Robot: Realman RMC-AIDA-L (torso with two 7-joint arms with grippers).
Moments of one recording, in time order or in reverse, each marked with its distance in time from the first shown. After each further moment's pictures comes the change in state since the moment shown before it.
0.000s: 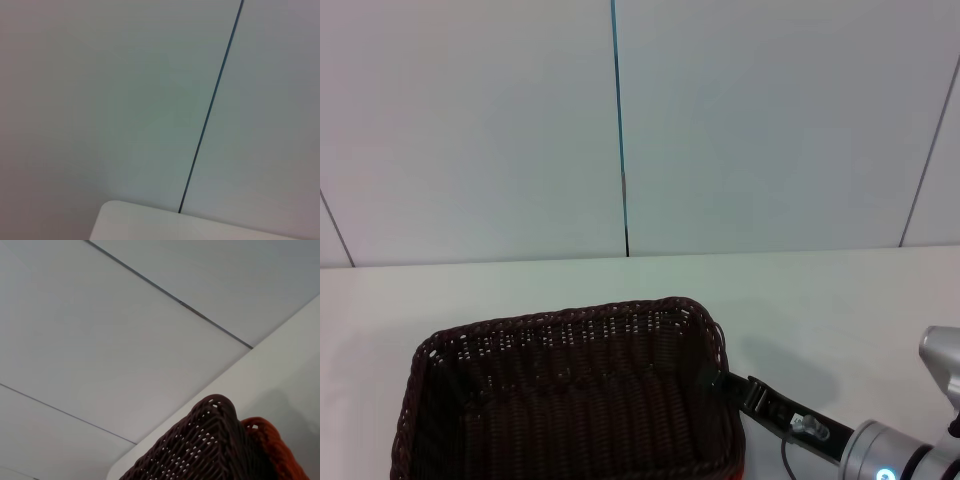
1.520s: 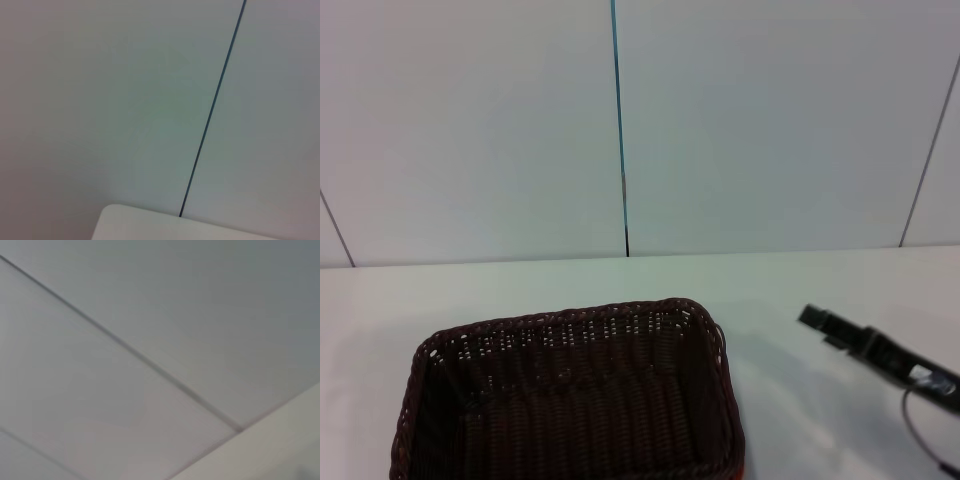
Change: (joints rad) left arm -0.005 0.002 0.000 0.000 -0.003 -0.007 -0.005; right arm -0.067 -0.010 0.388 0.020 -0.237 -0.278 0.009
